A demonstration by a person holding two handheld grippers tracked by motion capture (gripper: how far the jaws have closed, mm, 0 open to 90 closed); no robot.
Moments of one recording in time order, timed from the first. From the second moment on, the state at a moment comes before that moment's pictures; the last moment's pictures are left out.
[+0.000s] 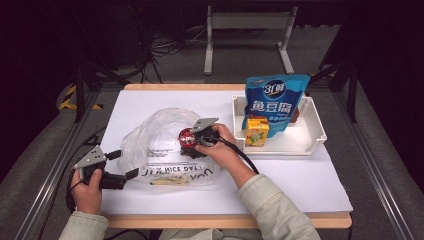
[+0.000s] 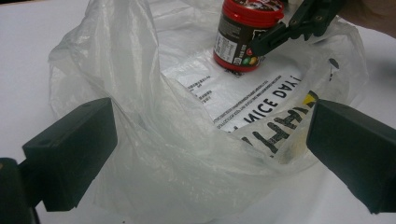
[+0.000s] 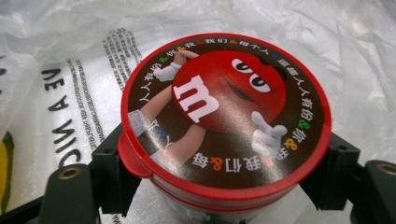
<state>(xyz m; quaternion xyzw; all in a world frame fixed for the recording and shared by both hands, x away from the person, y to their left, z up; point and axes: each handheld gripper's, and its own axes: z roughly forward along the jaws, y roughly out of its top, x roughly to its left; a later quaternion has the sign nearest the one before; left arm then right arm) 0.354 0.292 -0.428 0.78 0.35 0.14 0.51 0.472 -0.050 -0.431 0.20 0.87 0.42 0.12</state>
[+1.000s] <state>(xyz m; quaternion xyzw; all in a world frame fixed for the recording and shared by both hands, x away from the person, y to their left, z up) 0.354 0.291 -0.428 0.78 0.35 0.14 0.50 0.454 -0.055 -0.368 0.19 0.87 0.45 0.11</state>
